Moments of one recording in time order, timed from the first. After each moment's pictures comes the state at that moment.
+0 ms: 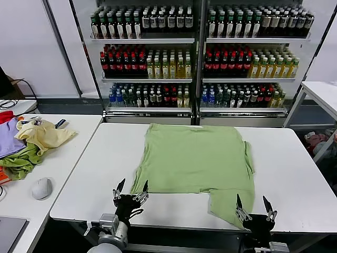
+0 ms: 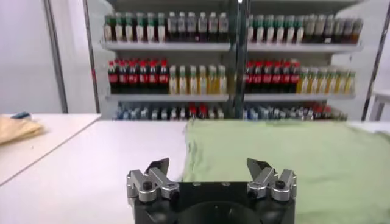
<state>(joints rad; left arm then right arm) 1.40 -1.27 -0.22 -2.09 -0.24 0.42 -0.33 -1.77 1.45 0.55 2.25 0.08 -0.30 0.21</state>
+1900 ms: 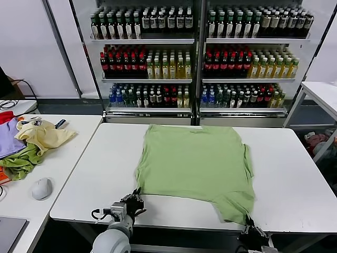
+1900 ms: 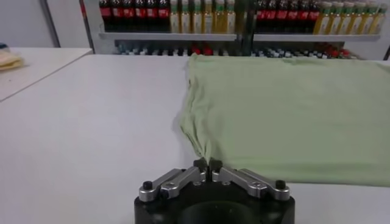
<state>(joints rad) 1.31 -1.24 -0.20 -1.98 -0.43 0.53 -0.39 -1.74 1.43 0.61 2.21 0.19 -0.30 0.18</state>
